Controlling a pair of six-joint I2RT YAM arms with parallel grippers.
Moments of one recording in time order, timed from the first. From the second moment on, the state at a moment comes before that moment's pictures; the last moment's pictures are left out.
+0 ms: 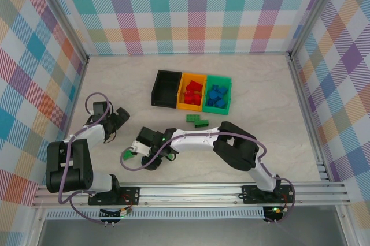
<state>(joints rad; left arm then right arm) 0.12 1.39 0.57 -0.13 0.04 -0.68 1.24 2.14 1.51 -0.47 -0.19 -0.10</state>
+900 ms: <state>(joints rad) 0.12 1.40 0.57 -0.13 0.04 -0.68 0.54 1.58 1.09 -0.25 0.02 0.36</state>
